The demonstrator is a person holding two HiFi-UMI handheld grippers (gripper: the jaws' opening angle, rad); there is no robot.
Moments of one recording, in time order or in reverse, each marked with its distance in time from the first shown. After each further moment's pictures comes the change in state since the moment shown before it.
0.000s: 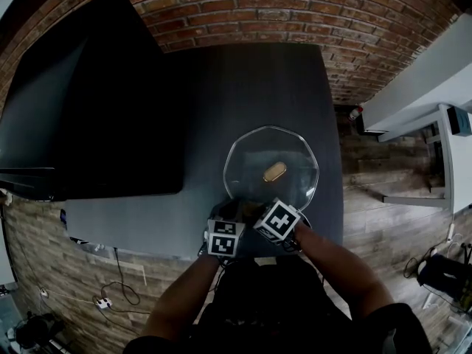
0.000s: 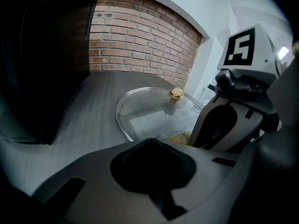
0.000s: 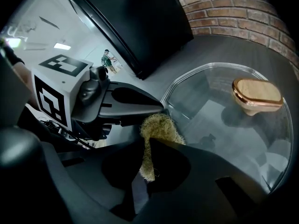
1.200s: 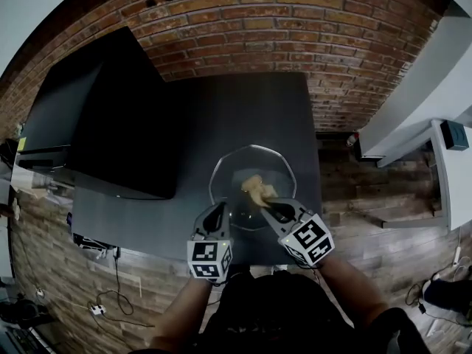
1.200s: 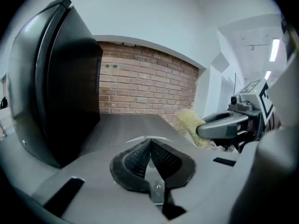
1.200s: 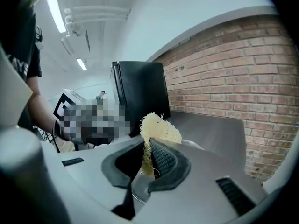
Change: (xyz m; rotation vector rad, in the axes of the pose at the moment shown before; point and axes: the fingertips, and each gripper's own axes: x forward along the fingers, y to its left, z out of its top) left arm -0.100 -0.067 0.112 -0.024 -0.424 0.161; right arm -0.208 -0.013 0.021 -0.207 -0.721 -0.257
